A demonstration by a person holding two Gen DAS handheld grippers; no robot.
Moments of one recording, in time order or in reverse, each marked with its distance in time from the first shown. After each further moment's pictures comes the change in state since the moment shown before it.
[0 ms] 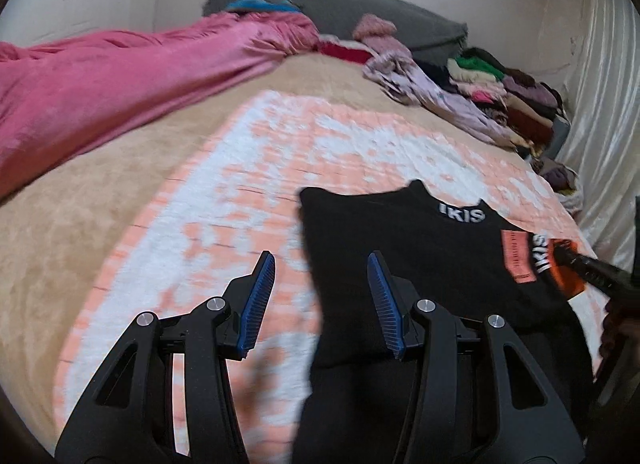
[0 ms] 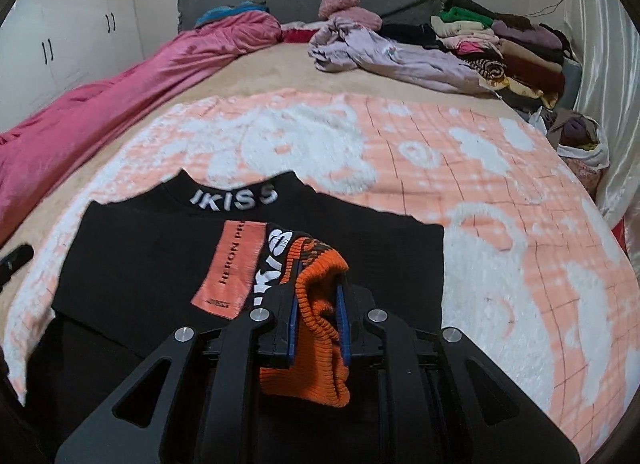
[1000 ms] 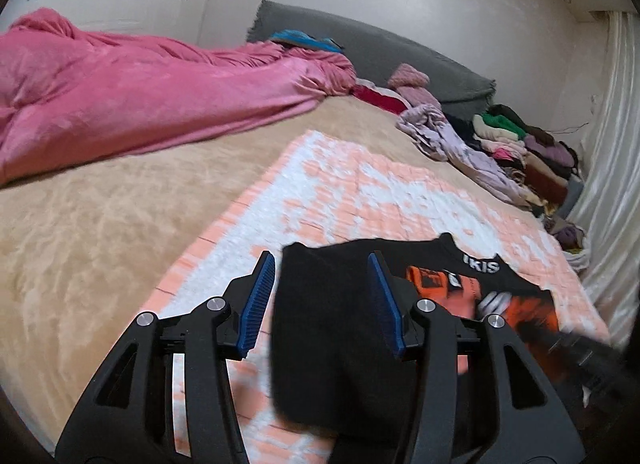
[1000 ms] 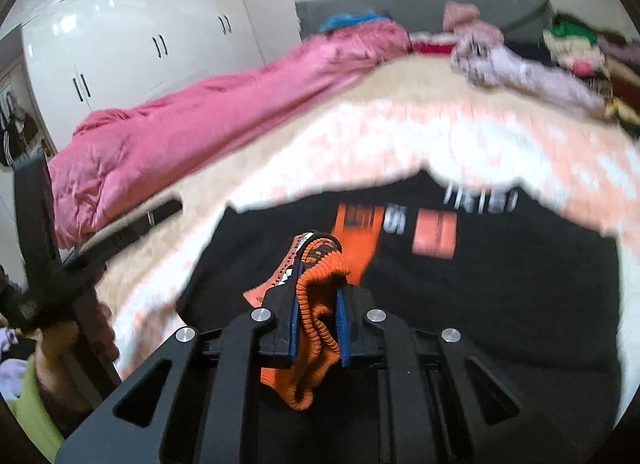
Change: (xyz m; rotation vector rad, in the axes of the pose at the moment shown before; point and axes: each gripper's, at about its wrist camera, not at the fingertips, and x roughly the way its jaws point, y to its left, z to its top) left arm -0.048 0.055 -0.007 -0.140 -0.174 0.068; right arm -0.058 0.155 -0.007 -0.111 -0.078 0.428
